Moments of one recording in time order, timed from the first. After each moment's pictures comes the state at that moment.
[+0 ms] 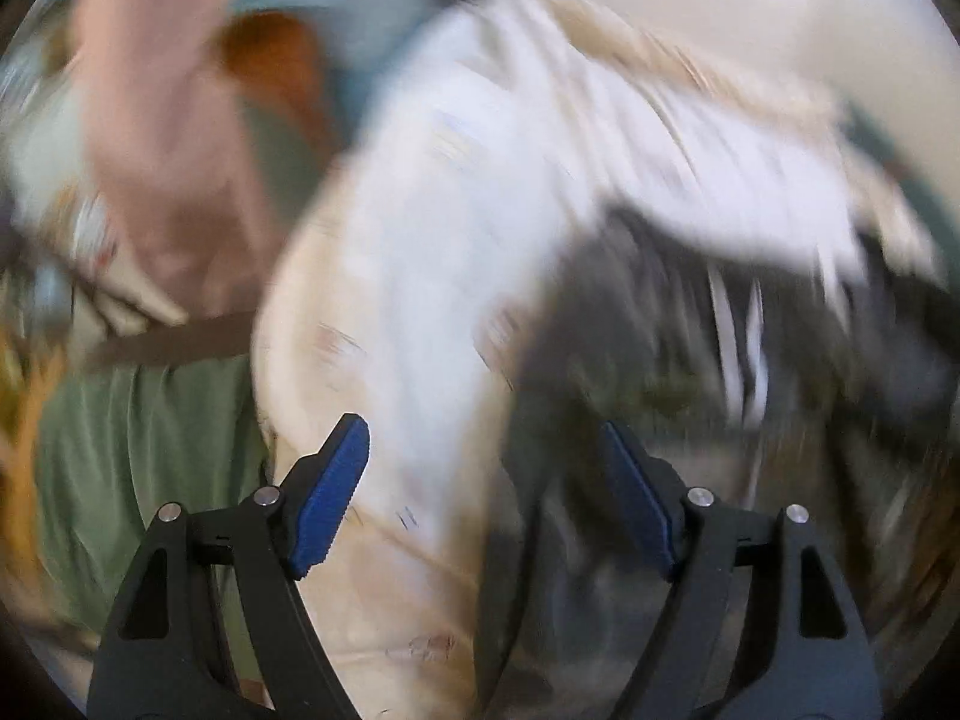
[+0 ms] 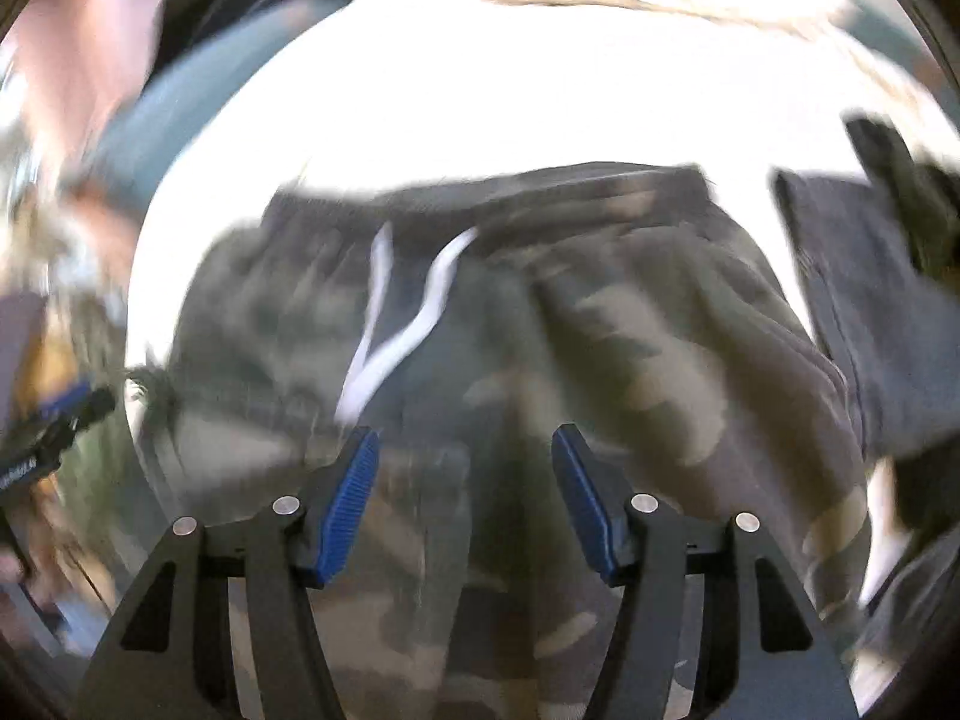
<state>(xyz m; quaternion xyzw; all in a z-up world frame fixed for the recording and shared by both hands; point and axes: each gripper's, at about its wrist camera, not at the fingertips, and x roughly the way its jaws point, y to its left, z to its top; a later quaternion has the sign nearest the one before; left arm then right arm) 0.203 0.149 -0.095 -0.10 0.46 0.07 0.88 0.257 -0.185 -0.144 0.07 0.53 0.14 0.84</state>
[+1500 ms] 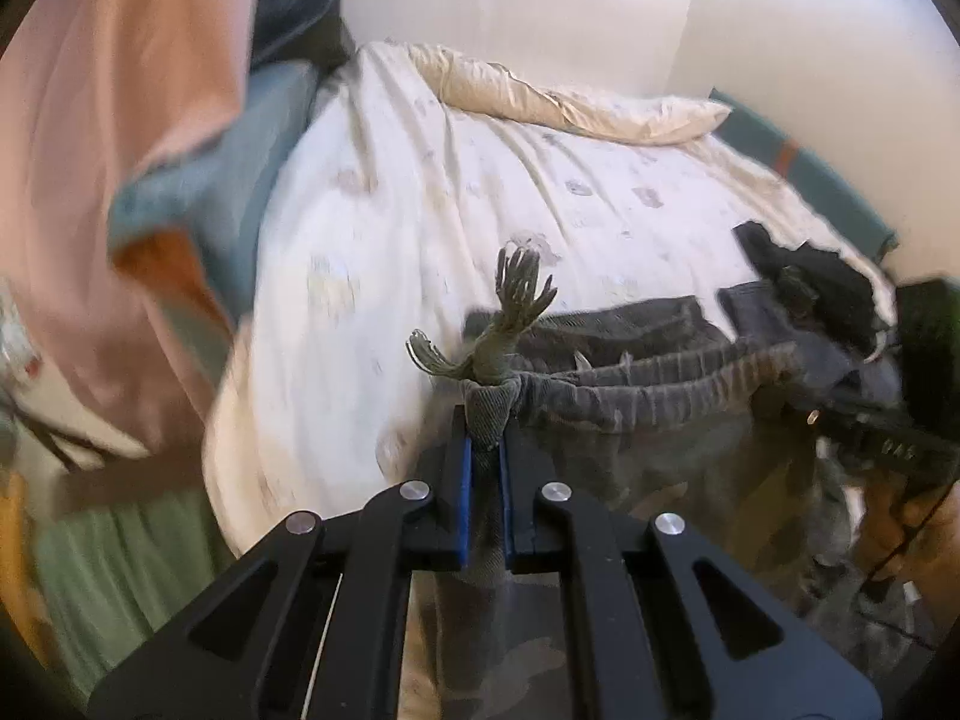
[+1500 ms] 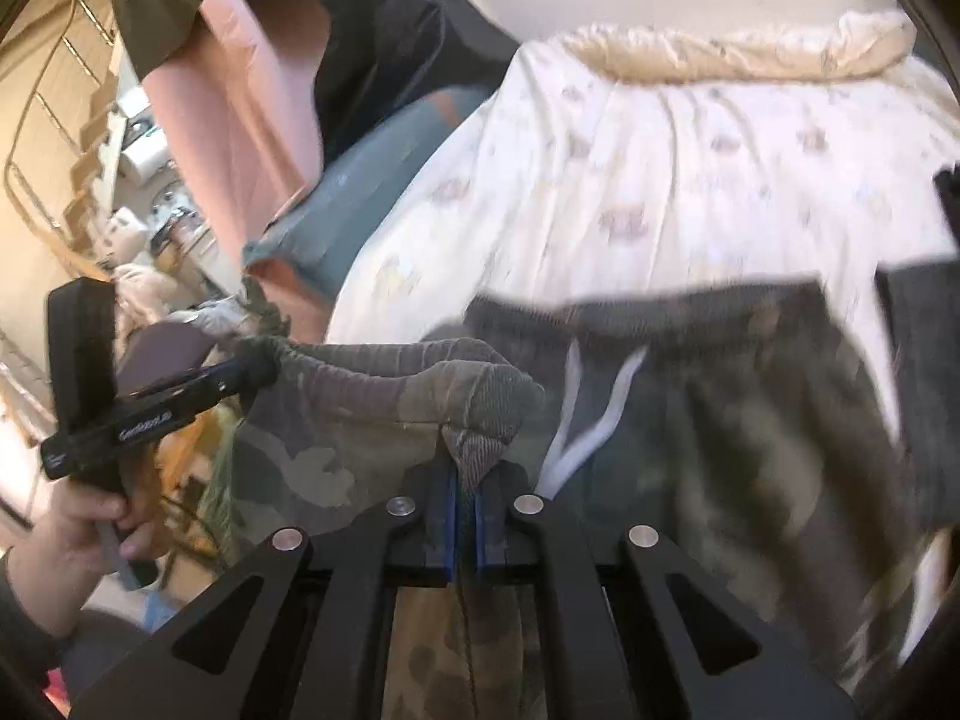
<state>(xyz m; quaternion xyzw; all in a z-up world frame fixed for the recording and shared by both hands) 0.235 0.108 -0.017 -0.01 0.43 -0.08 0.90 0.247 -0.159 -0.070 0.12 0.43 0.29 0.85</state>
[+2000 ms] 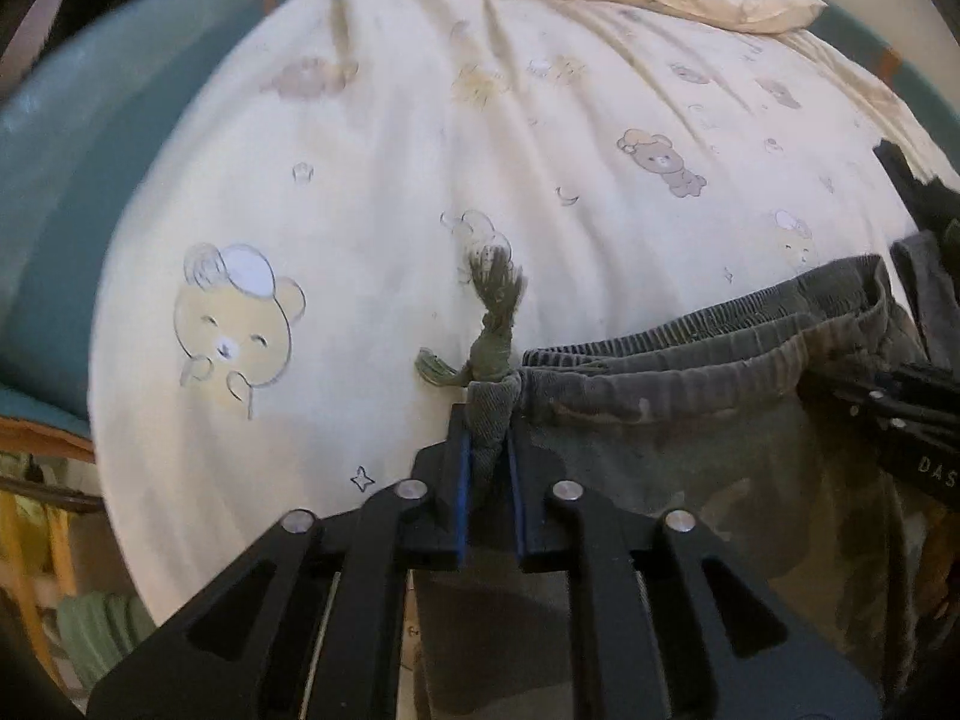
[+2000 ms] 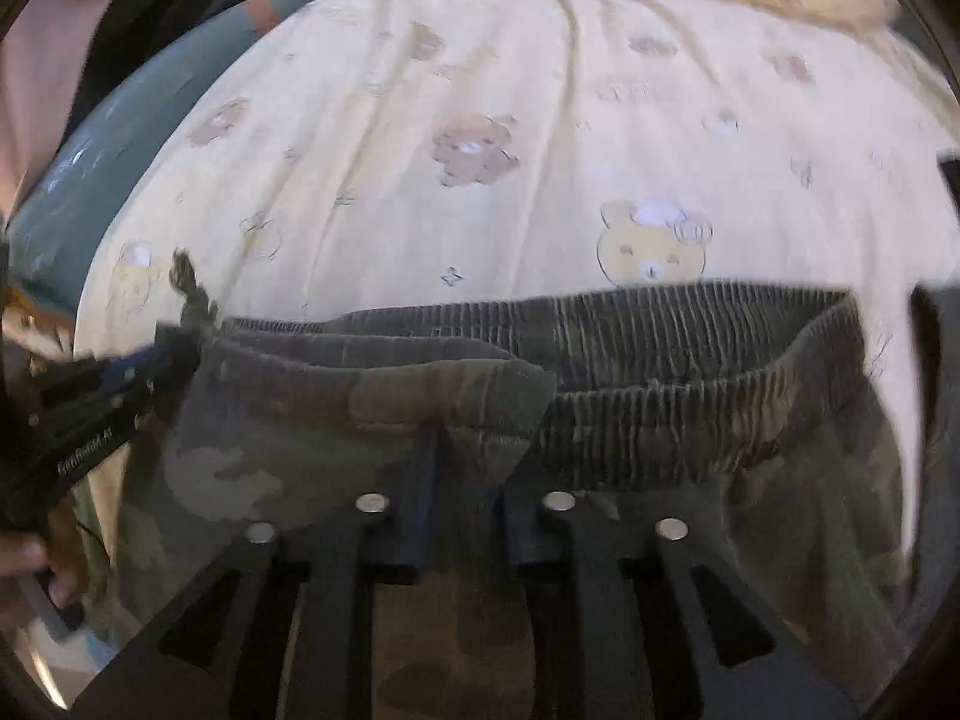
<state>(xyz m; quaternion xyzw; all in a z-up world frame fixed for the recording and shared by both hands) 0.391 0.088 -0.149 0.04 0.54 -0.01 0.84 0.381 -0.138 -0.181 0.07 0.55 0.16 0.82</state>
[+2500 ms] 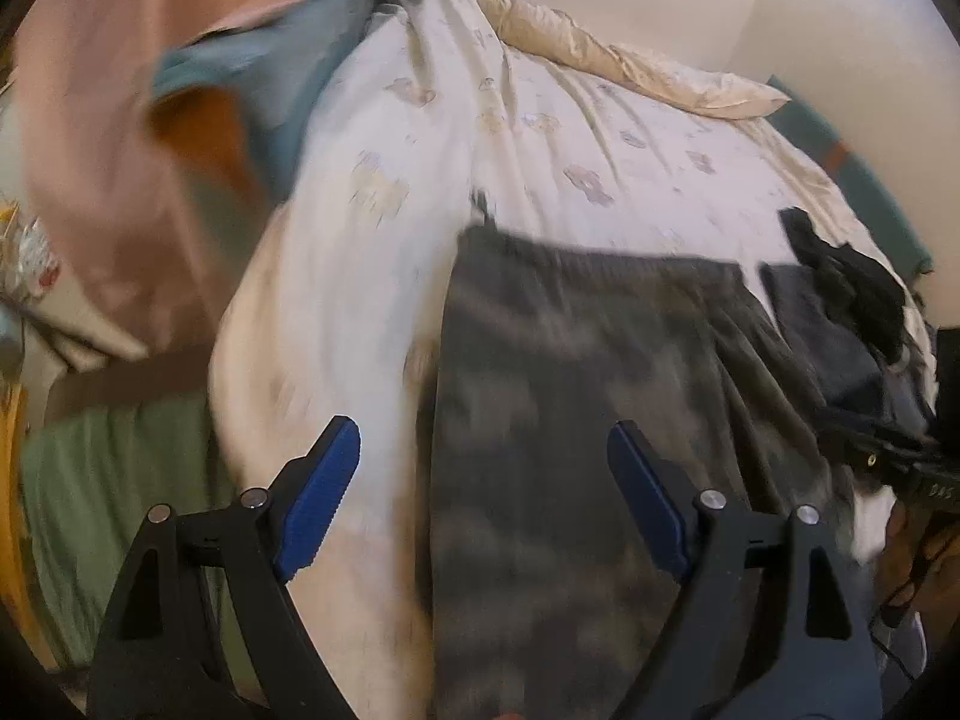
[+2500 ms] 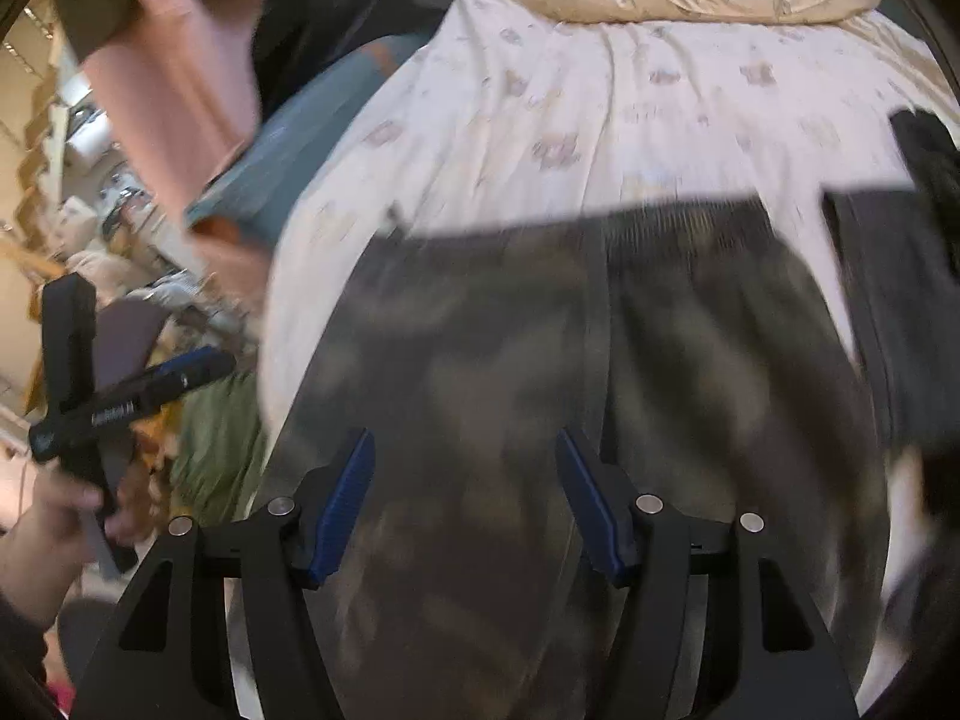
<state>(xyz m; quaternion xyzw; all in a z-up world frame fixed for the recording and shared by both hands) 0.201 0.127 -0.053 -0.08 0.49 -0.03 0.87 0.192 -0.186 -0.083 0.12 0.51 0.26 0.82</state>
